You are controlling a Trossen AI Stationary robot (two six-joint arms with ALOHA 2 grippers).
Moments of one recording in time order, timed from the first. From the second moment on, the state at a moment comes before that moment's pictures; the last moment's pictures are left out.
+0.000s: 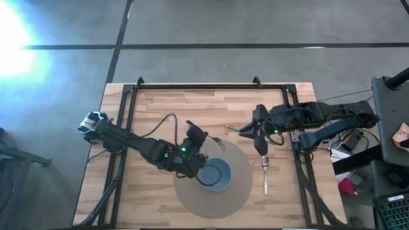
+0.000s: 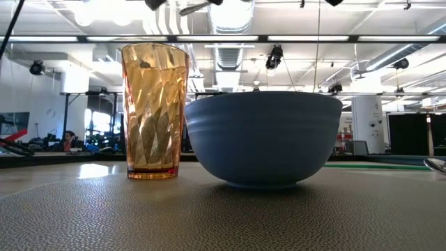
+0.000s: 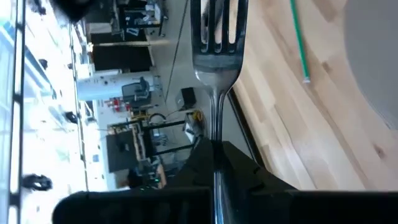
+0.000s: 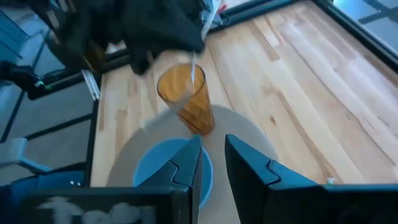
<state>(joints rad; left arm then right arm) -0.40 1.66 1.54 -0.64 -1.06 0.83 0.17 1.14 1.27 -0.71 0.13 0.46</state>
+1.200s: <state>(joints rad) -0.49 1.87 1.53 -0.11 -0.94 1.43 0.05 1.26 1.29 -0.61 -0.06 0.63</state>
